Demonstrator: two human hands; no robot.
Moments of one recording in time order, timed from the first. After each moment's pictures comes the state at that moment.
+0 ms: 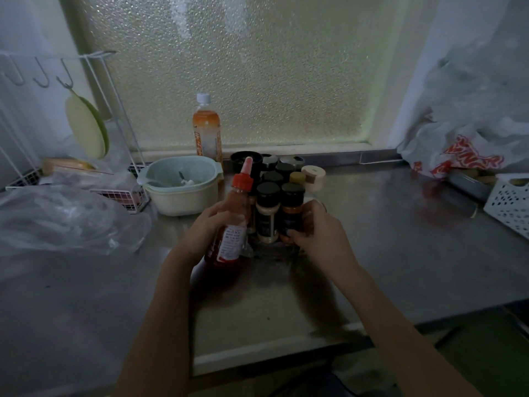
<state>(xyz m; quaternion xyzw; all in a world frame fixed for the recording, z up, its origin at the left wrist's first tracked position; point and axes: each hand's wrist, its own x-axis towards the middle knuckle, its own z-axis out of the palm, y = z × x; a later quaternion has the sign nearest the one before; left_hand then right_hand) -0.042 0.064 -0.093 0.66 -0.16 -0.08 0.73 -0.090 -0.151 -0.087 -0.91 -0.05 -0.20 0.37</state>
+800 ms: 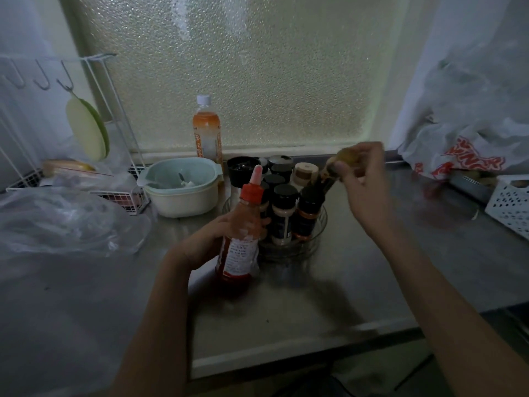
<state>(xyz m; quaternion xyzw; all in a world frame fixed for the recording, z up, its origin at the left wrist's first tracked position) -0.048 0.064 -0.088 0.62 -0.24 -0.24 0.71 -0.057 -0.204 -0.031 -0.80 -0.08 -0.37 0.47</state>
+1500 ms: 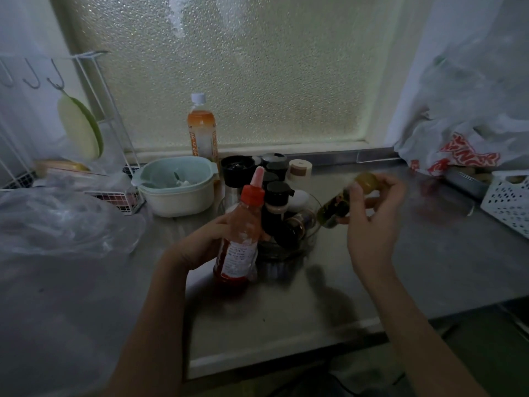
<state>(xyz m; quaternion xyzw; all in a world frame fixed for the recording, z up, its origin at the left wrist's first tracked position) -0.056 0.059 -0.079 0.62 -0.25 -0.28 0.69 -0.111 -0.181 -0.062 -0.72 0.01 -0.47 0.52</state>
